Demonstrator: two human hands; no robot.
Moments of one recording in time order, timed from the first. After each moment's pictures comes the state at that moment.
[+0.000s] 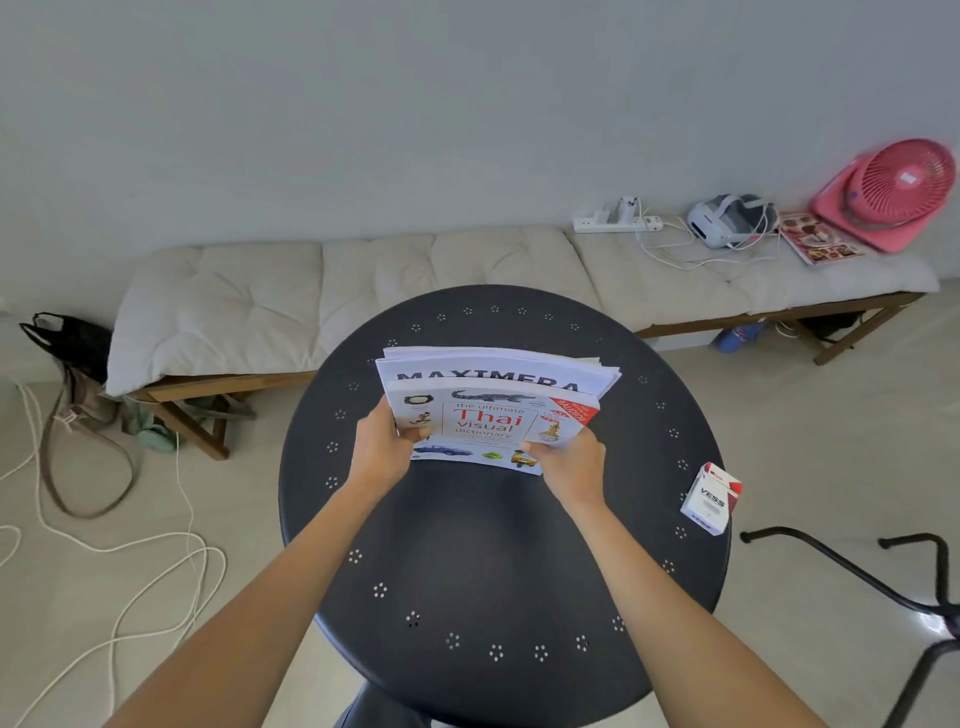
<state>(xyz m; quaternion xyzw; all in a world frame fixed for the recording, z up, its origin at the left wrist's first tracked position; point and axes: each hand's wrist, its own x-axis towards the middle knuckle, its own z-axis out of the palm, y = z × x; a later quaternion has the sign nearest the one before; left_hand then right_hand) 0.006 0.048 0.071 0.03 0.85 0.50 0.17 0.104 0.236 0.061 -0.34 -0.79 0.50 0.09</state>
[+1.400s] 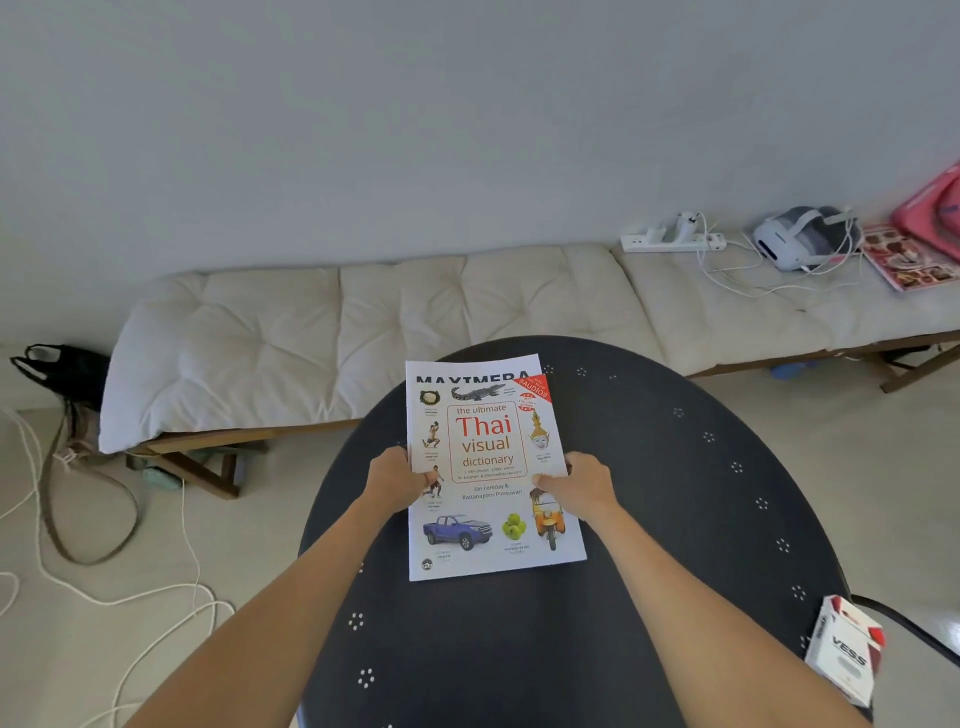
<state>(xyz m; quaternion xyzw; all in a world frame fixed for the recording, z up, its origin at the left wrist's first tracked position) -0.172 0.054 -0.016 0.01 0.89 0.31 0.34 -0.073 0.273 -0.023 -0.37 -0.81 0.42 -0.15</state>
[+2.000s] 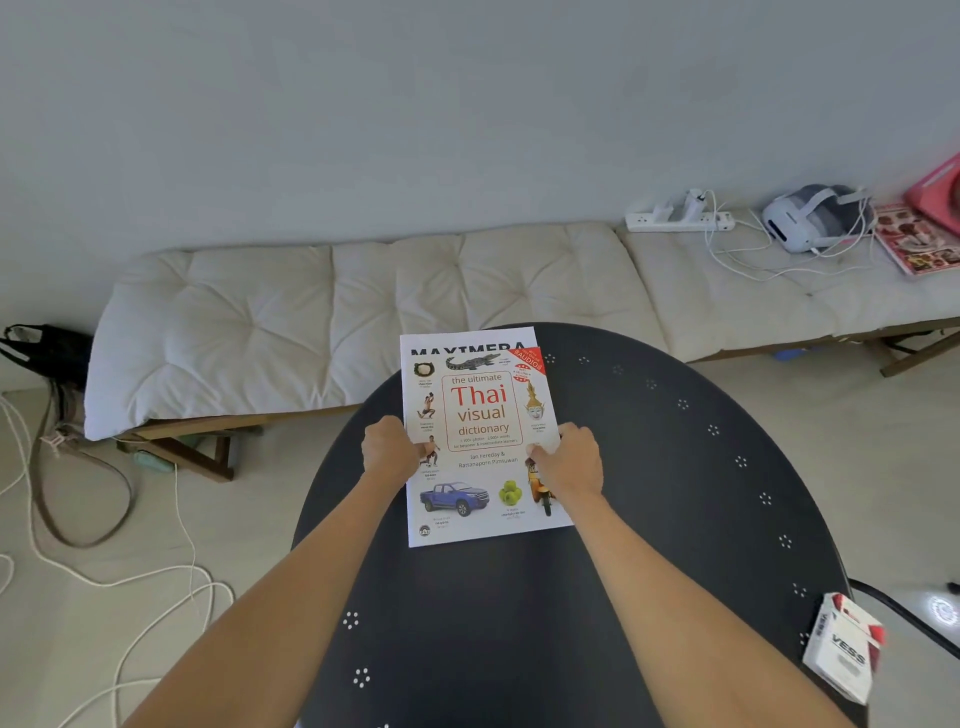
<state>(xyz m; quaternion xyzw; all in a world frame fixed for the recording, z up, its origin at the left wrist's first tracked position) -0.197 0.072 -0.024 -0.05 0.92 0.27 0.28 -0.103 0.262 -0.039 -0.41 -0.86 0.31 -0.07</state>
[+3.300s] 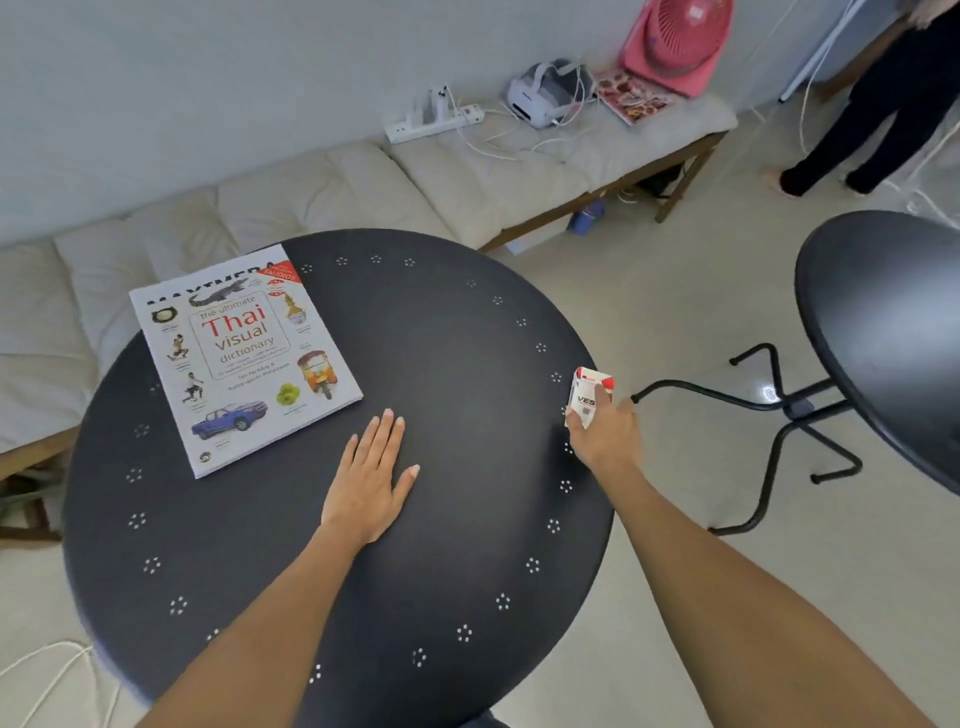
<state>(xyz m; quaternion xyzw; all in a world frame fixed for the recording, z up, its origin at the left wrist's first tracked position) 0.043 0.151 -0.081 0.46 0.87 0.03 0.16 0.218 0.401 -0.026 -0.57 -0.80 0.16 -0.05</state>
